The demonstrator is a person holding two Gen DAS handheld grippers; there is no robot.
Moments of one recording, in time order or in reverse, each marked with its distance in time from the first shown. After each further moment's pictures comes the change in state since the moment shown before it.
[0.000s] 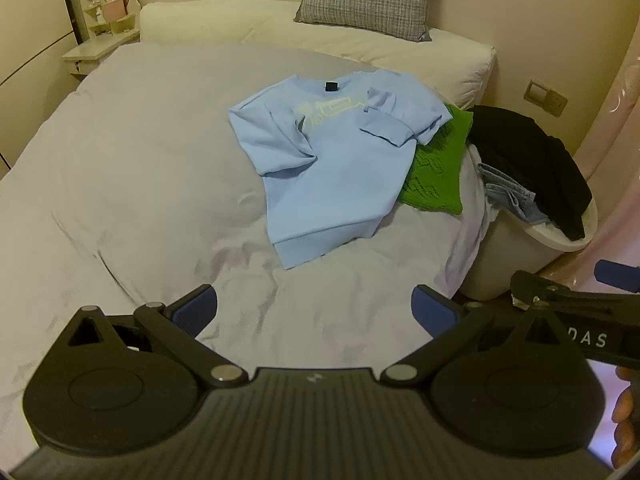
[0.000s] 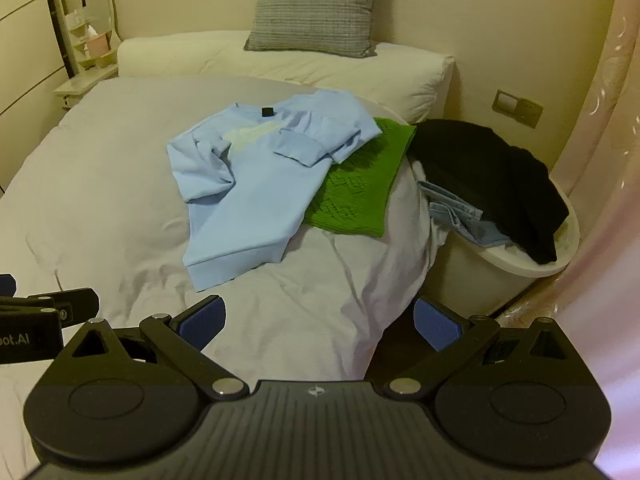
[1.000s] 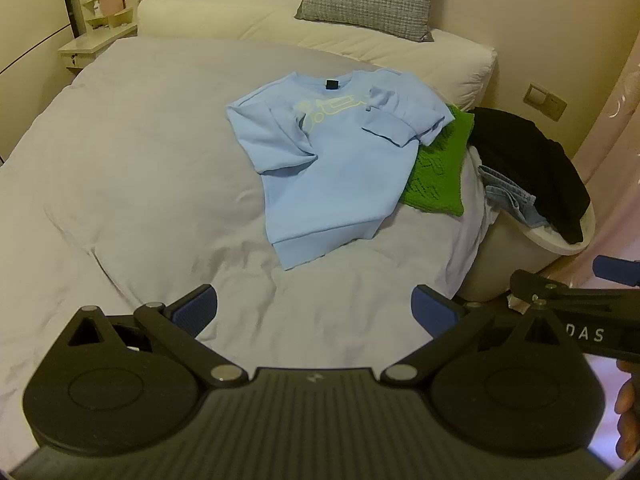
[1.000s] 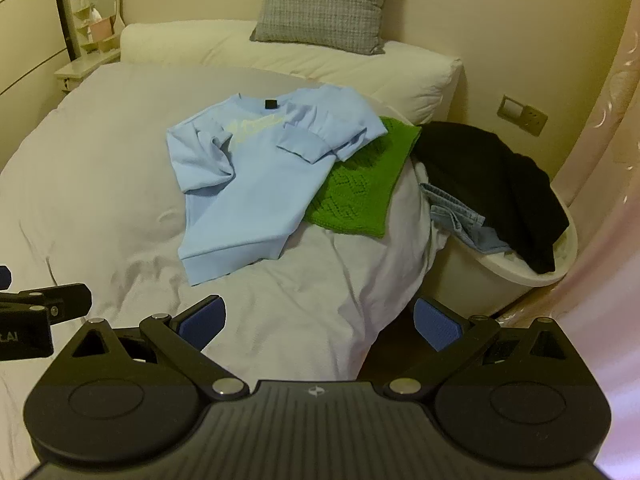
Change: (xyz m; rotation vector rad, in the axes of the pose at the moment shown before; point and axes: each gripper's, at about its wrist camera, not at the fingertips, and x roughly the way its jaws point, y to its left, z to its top) left arm 0.012 0.018 0.003 -0.025 0.007 -0.036; right arm 0.014 0.014 0.009 -0.052 0.022 -0.019
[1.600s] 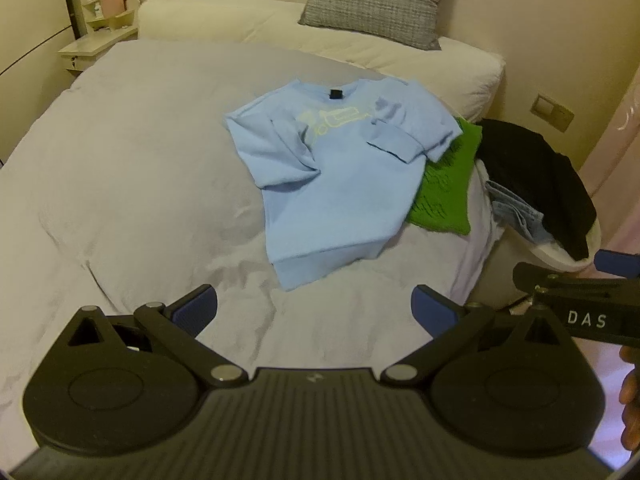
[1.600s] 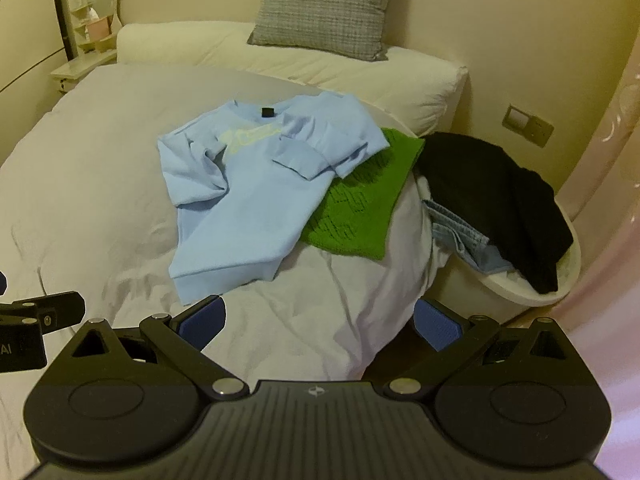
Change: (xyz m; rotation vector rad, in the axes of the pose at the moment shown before) left arm 0.022 0.002 0.029 -0.008 -0.026 0.016; right arm 0.026 -0.002 0.036 -0.016 -0.003 -0.002
